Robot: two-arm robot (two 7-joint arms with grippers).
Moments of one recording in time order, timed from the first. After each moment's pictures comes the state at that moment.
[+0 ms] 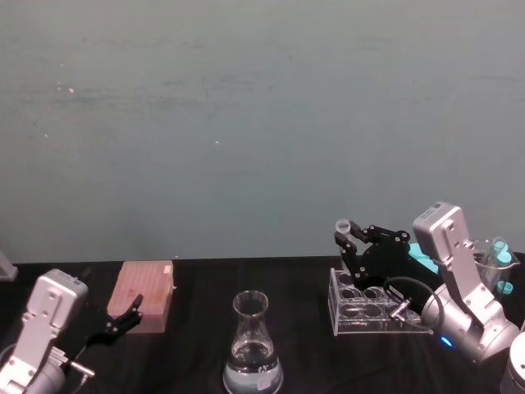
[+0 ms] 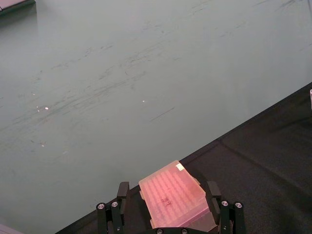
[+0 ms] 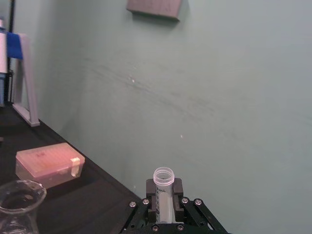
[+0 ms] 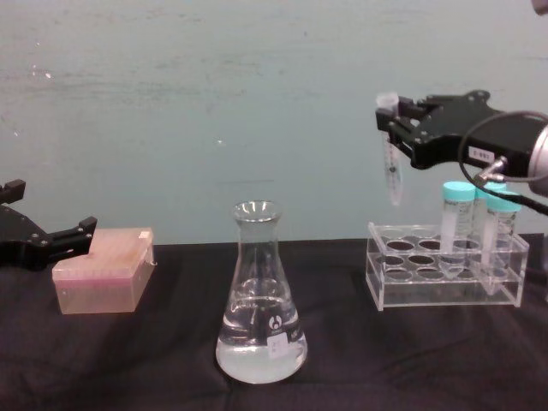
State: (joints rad) left arm -0.20 0.60 0.45 -1.41 -0.25 -0.12 0.03; right arm 0.39 0.35 -0.39 -1.36 0.16 -0.17 0.30
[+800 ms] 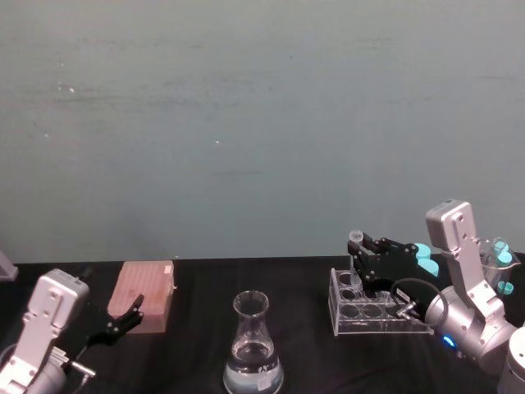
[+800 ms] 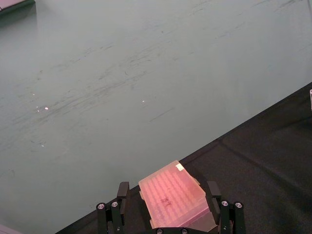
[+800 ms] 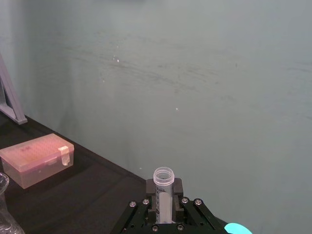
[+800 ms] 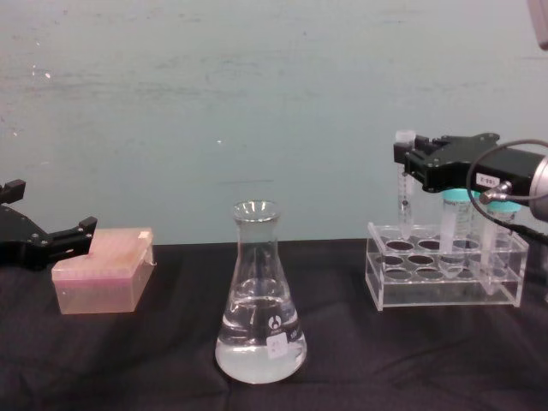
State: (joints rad) left arm -0.20 0.60 0.45 -1.41 -0.25 -0.12 0.03; right arm 0.42 0.28 -0.31 -1.21 0.22 -0.09 0.36
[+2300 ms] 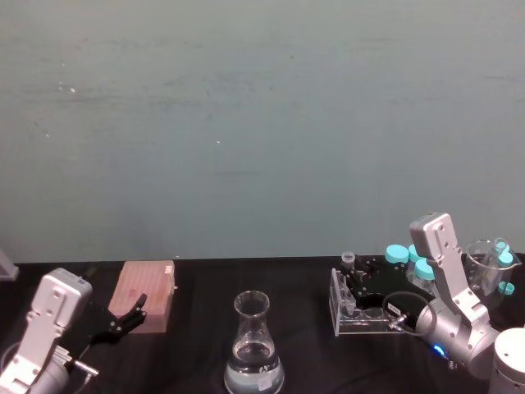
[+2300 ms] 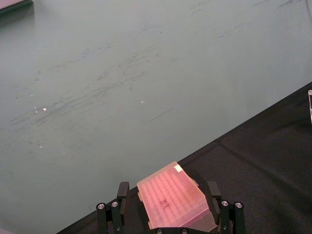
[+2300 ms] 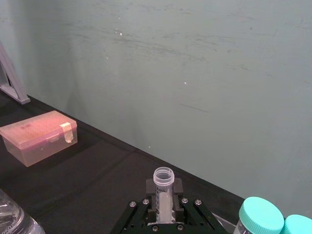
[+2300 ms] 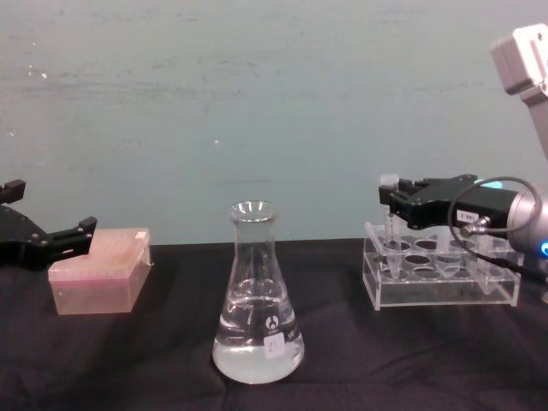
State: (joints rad) left arm -0.20 0.60 0.45 -1.41 -0.25 -0.12 0.03; right arm 0.48 0.23 -0.32 -1.05 0.21 -0.07 0.41
